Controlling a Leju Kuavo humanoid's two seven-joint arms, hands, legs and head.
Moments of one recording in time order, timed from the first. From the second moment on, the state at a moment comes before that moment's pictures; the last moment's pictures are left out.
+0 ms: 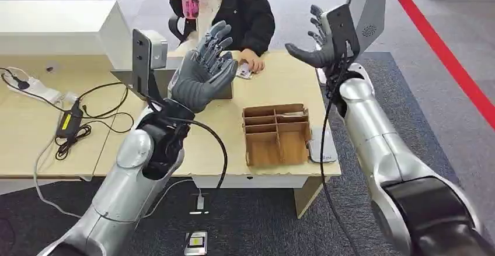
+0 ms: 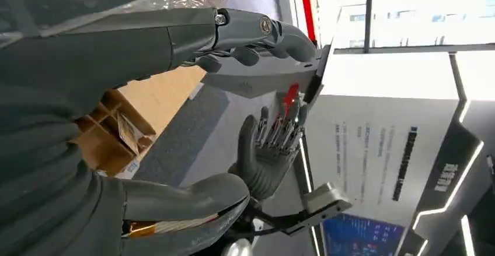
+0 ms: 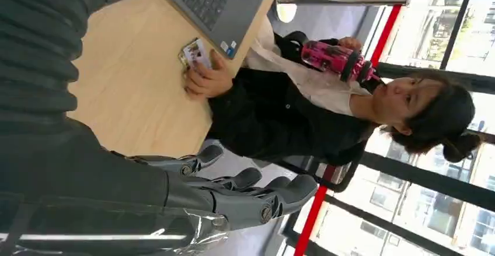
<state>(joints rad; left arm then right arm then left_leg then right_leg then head) -0.71 -0.11 -0.58 -1.48 0.25 0.07 0.03 -1.06 -0.05 0.35 -0.66 -0.05 0.02 -0.21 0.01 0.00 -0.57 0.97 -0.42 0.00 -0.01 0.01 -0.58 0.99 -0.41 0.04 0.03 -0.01</state>
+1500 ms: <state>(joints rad) -0.69 -0.09 -0.57 -1.52 0.27 0.08 0.02 -0.68 -0.17 0.42 -1.04 0.74 -0.15 -0.26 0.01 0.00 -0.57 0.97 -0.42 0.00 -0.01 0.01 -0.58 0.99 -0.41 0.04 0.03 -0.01</state>
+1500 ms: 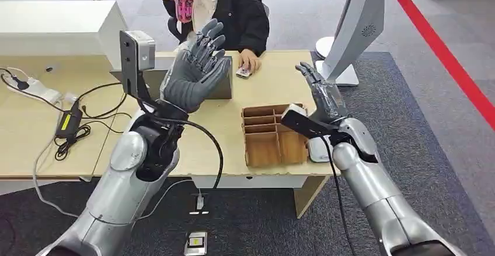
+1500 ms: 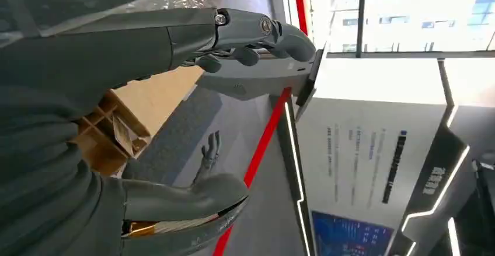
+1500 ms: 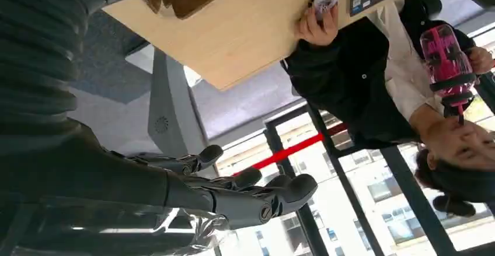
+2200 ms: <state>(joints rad) -0.70 -0.08 -0.58 -1.52 0.30 0.10 0.03 -0.65 -0.16 0.51 -0.99 0.83 -0.12 -0.26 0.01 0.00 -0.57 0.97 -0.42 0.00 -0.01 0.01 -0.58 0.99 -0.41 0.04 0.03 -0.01</state>
